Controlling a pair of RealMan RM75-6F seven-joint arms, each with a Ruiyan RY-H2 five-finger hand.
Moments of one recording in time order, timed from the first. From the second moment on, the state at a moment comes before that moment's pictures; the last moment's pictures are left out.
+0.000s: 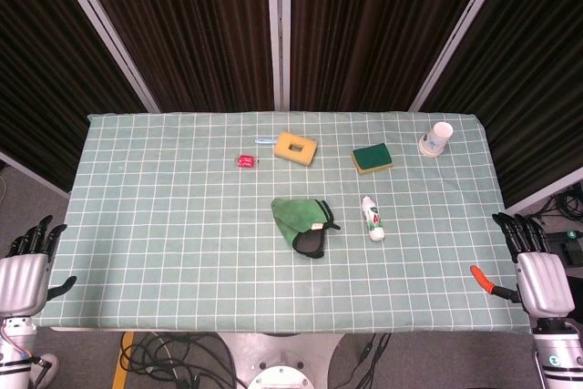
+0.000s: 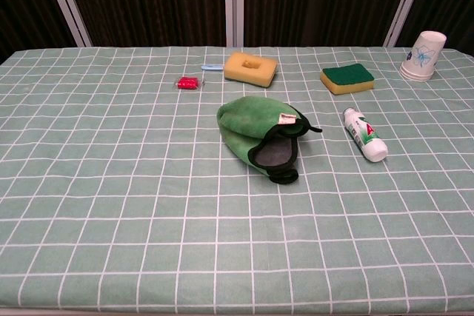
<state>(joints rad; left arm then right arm) -0.04 -1.25 -0.06 -1.57 1.40 1.52 0.25 0.08 -1.11 0.05 -1.64 -1.53 1.49 0.09</state>
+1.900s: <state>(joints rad) -0.03 -1.23 -0.06 -1.58 1.42 1.53 0.21 0.73 -1.84 0.23 -1.06 -1.35 0.89 -0.08</state>
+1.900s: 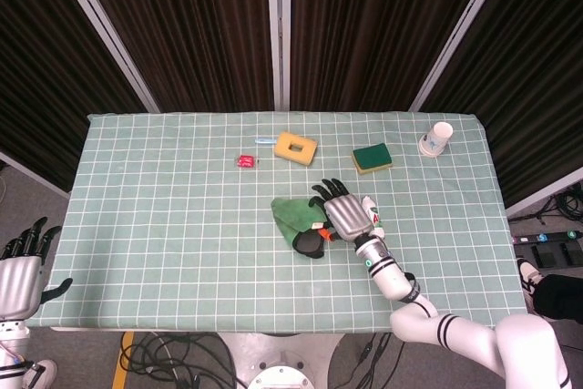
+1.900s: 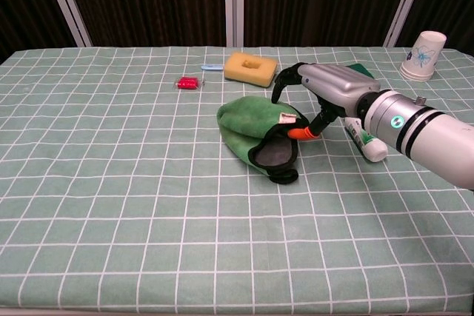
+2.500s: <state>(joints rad) -0.07 -1.25 -0.08 -1.55 1.44 1.50 0.17 0.78 -1.88 0.25 -0.99 -1.38 0.99 -0.03</state>
